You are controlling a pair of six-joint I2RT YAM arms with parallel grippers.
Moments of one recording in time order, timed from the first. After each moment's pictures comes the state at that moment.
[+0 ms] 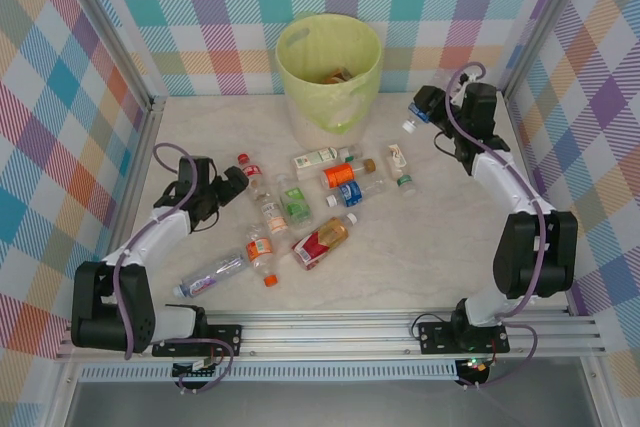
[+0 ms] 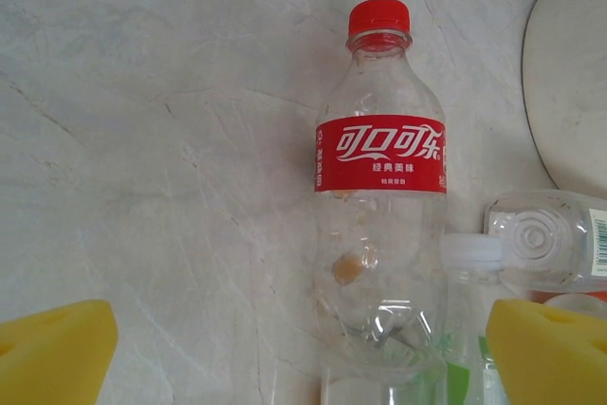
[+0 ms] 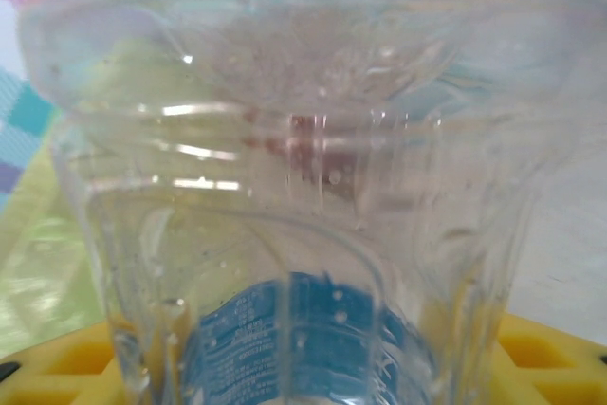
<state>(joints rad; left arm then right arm) -0.08 1.28 0.74 -0.29 0.07 -0.74 0.06 1.57 1.22 0.05 -0.31 0.69</state>
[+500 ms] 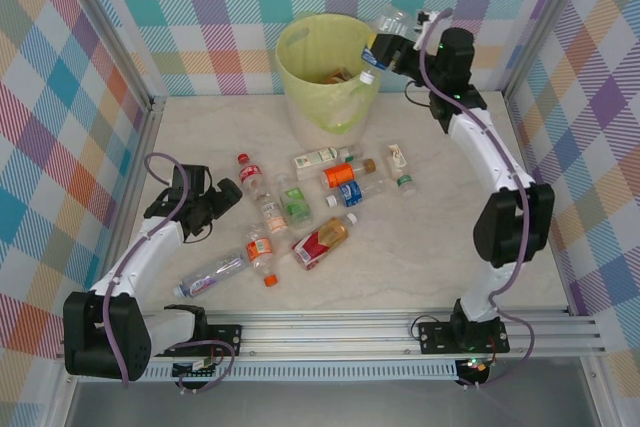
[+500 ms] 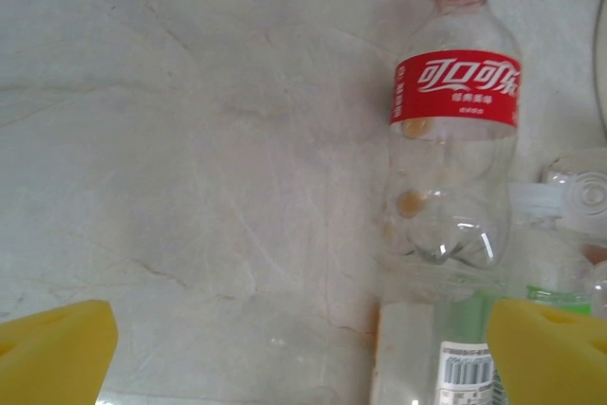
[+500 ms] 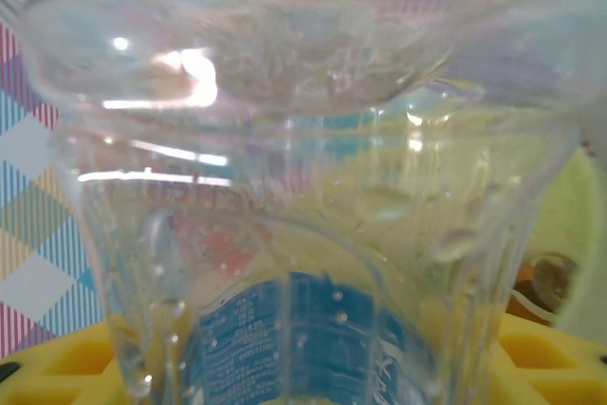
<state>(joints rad) -0.08 1.16 0.74 -0.53 0.02 -0.76 0.22 1.84 1.76 0.07 -0.57 0.63</state>
